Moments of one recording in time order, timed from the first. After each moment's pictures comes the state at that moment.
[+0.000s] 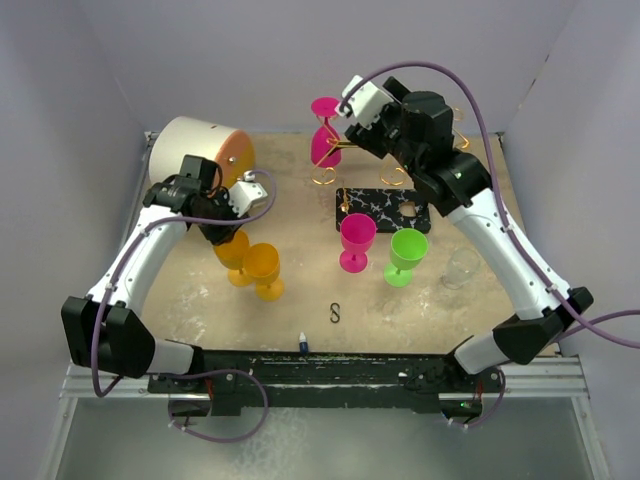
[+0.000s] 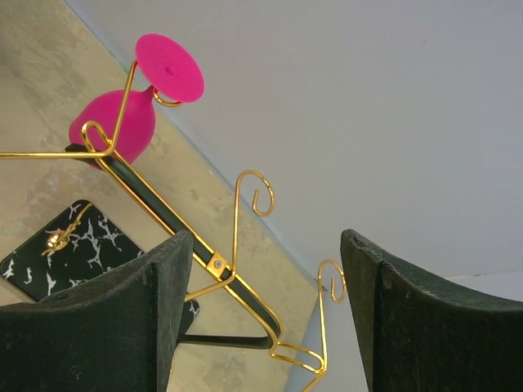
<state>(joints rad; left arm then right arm) -0.20 1.38 1.26 -0.98 0.24 0.70 0.59 1.49 1.80 -0.50 0.27 -0.74</state>
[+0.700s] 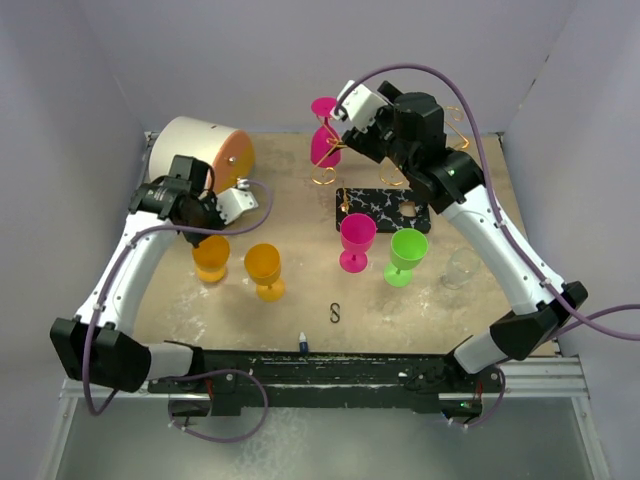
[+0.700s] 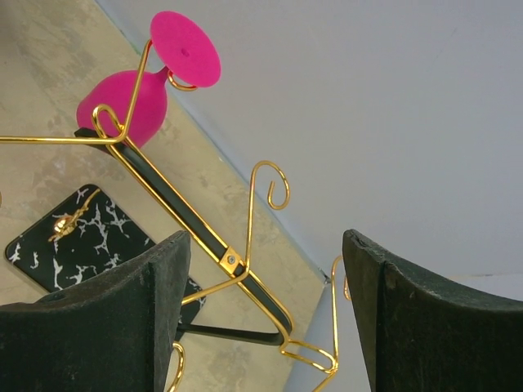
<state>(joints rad) -0.20 1.32 1.30 -1.10 0.06 0.83 0.59 1.52 1.80 -0.53 0.27 -0.74</state>
